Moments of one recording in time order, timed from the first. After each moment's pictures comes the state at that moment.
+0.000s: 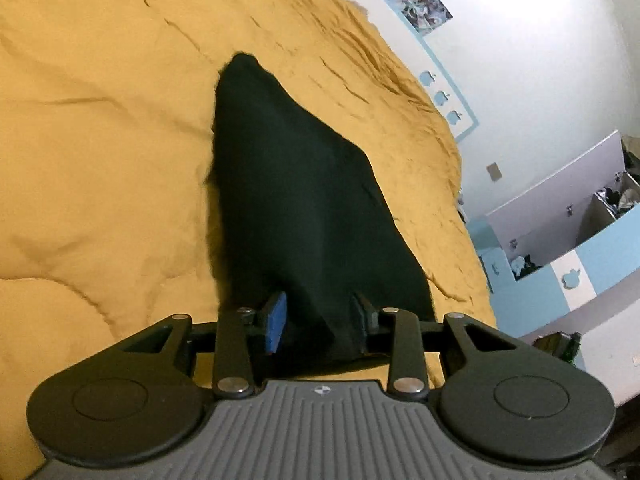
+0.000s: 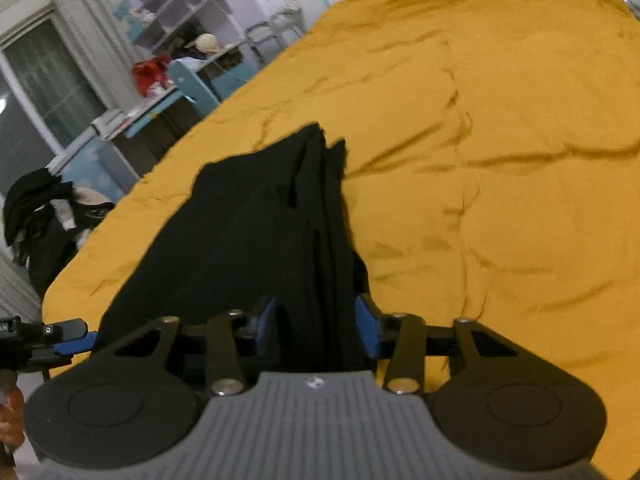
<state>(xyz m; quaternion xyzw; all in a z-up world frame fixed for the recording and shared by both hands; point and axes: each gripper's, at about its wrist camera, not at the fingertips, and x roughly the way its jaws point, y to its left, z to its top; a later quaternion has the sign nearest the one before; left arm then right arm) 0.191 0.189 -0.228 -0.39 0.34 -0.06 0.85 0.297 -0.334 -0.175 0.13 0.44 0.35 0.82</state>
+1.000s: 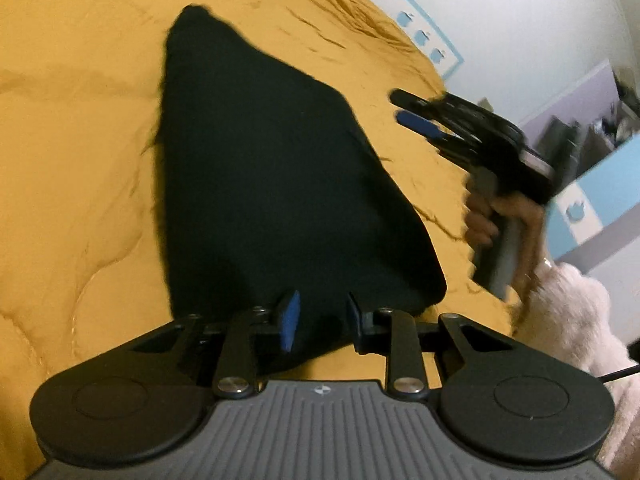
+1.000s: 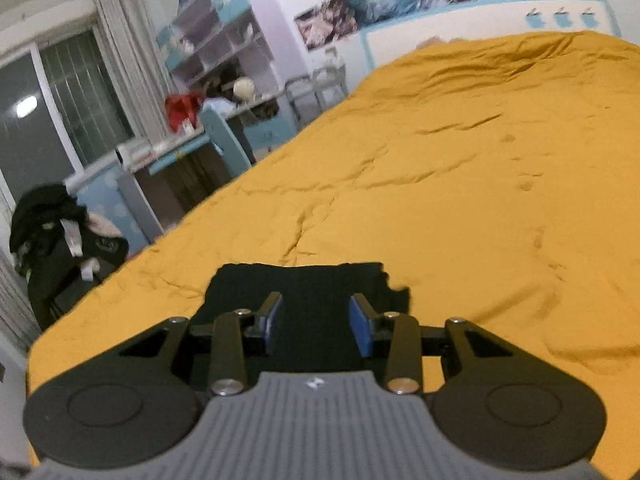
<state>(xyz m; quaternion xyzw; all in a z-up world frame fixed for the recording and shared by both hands) 0.200 0.167 -0.232 -0.34 0.39 -0.10 0.85 0.403 -0.229 -0.126 0.10 0.34 0.38 0.86</state>
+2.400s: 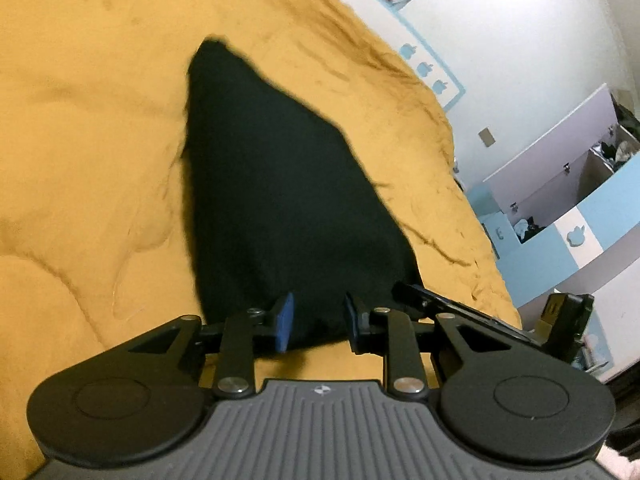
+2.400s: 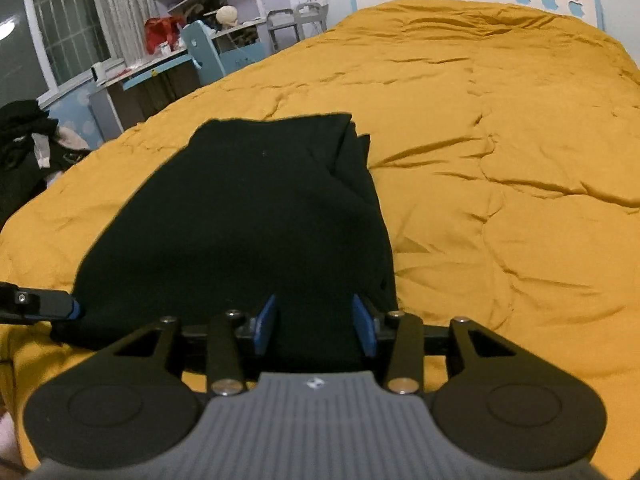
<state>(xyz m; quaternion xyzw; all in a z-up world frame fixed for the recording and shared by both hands) 0.177 0.161 -0.203 -0.33 0.35 -0.07 0.88 0.265 -0.299 -0.171 0.02 0.38 0.34 0.86</state>
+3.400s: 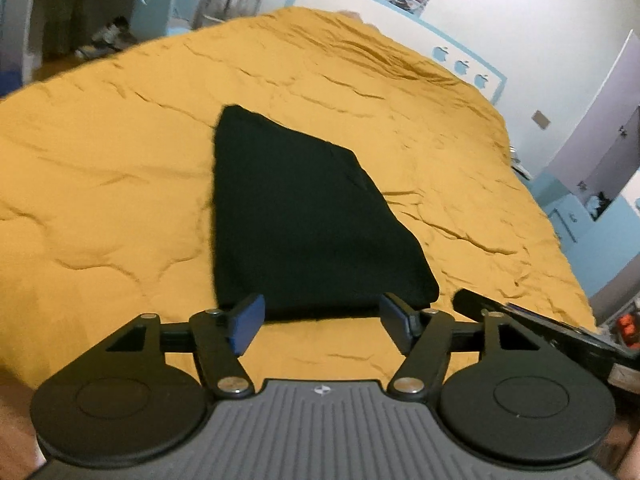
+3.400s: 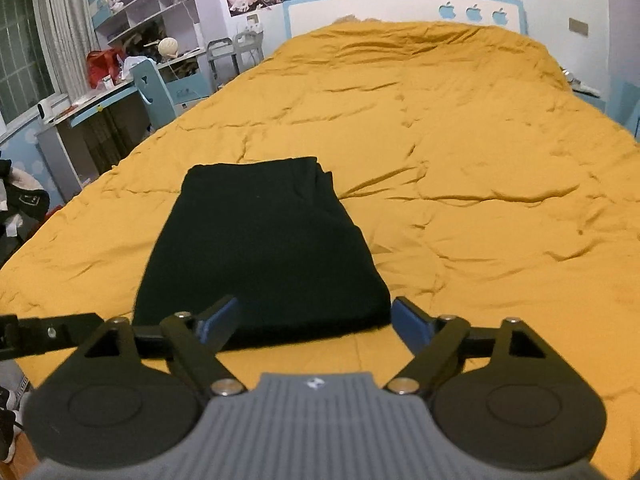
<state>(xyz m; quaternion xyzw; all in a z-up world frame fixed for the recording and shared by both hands) 0.123 0.088 -0.115 -0.21 0.36 0.06 0.91 0.156 -0.318 -0.063 0.02 0.38 0.23 0.90</state>
